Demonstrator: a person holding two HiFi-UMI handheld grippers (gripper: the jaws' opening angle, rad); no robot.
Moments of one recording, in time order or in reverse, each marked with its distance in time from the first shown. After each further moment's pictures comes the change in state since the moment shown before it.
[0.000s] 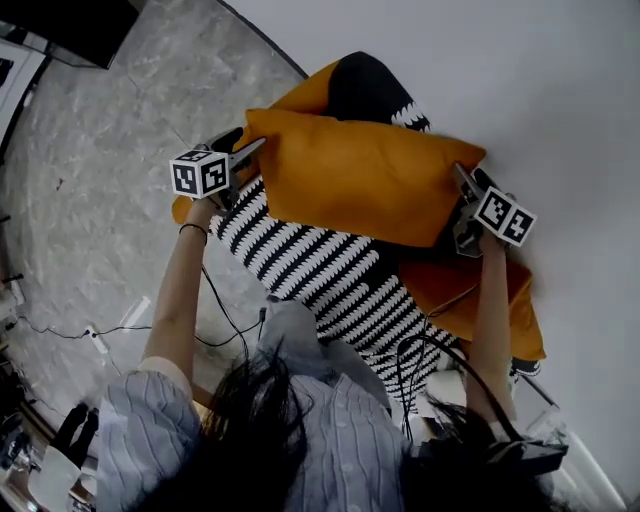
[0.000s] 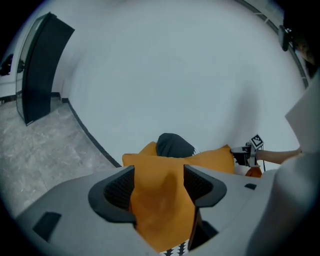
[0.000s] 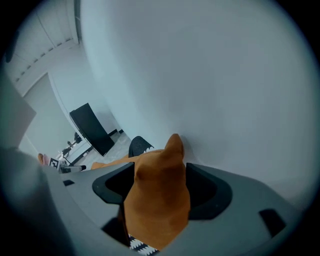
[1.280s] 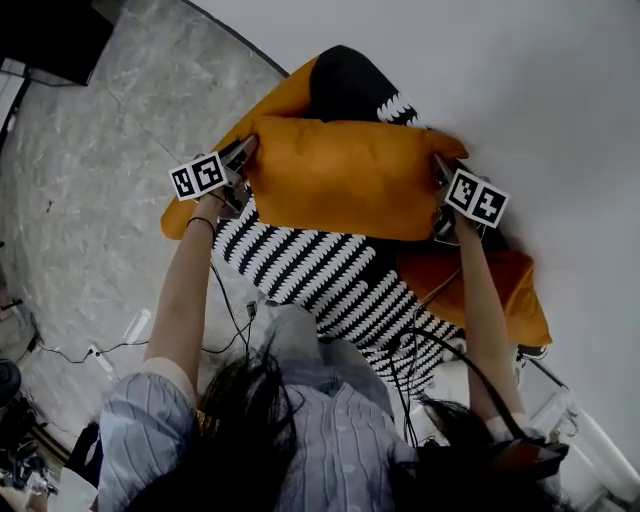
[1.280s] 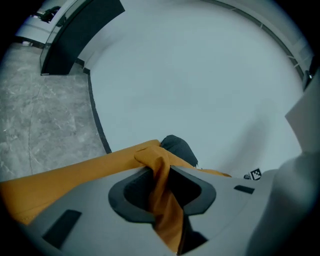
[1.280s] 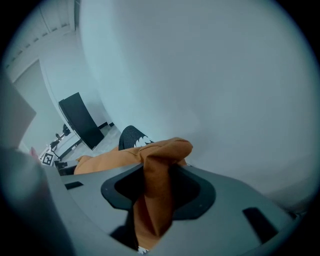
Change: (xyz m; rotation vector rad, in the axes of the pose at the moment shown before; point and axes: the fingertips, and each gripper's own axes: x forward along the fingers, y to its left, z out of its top) left arm 0.045 0.014 -0.028 -0.386 -0.079 -0.086; right arm 0.025 0.003 -0.025 -0.023 0.052 -0.128
